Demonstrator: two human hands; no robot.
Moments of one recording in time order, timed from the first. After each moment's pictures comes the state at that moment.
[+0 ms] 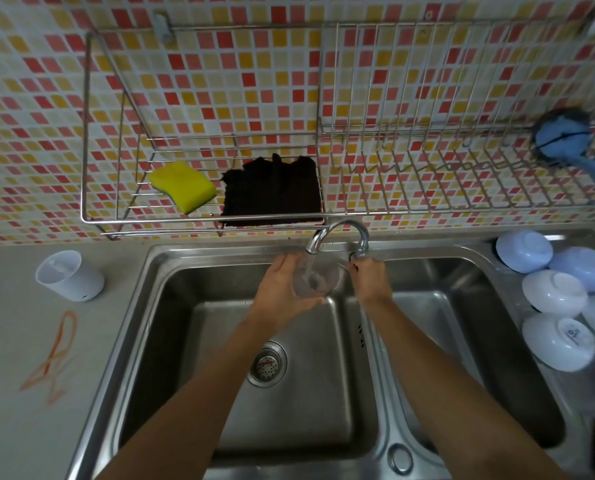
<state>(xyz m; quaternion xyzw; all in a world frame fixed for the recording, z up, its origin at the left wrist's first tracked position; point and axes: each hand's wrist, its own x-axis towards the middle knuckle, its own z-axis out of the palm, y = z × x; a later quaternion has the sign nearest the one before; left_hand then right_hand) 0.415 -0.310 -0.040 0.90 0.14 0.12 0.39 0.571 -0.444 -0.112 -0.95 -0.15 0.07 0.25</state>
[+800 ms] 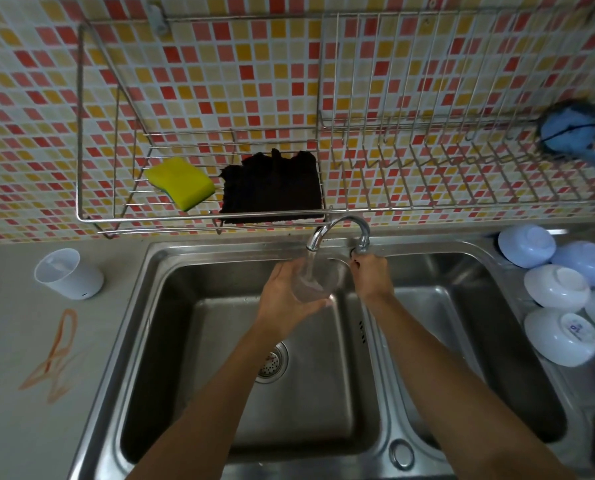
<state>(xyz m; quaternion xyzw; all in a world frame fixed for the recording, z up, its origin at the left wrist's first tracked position) 0.407 -0.322 -0.049 0.86 0.21 0.13 0.44 0.570 -0.444 -0.110 -0.95 -0.15 0.06 0.28</state>
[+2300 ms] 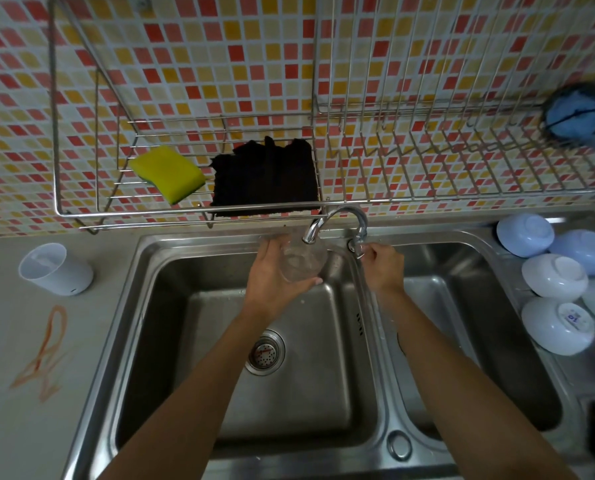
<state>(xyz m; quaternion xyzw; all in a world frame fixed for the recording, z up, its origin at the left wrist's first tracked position) 0.421 -0.304 -0.048 0.88 0.19 0.19 0.40 0.572 -0.466 -0.104 -0.92 -0.11 0.02 0.39</state>
